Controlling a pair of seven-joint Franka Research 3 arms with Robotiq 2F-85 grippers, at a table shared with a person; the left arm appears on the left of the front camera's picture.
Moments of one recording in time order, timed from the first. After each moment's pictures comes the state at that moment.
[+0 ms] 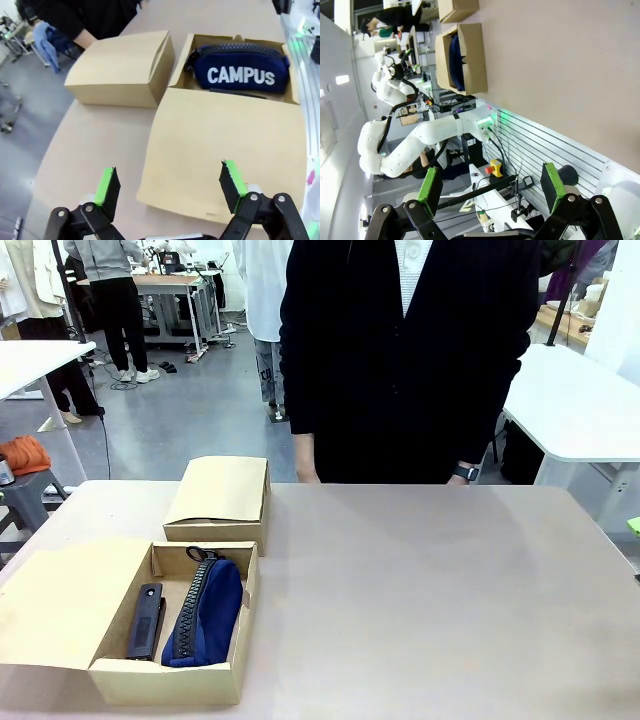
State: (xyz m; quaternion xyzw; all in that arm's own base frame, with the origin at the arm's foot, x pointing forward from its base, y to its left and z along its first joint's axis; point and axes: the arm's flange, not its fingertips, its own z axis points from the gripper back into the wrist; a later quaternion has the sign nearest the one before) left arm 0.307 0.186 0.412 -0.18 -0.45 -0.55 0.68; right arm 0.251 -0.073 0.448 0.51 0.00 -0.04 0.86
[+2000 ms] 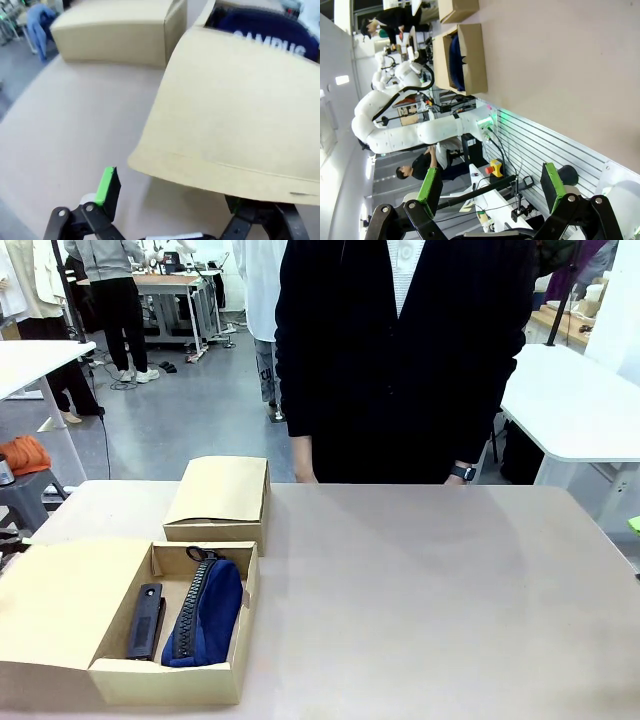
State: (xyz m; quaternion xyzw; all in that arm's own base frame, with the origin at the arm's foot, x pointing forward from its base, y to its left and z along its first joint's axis) left arm 0.362 0.210 0.272 -0.26 -0.45 -0.49 0.70; right arm 0.251 -0.074 0.448 0.51 0.00 -0.04 0.86
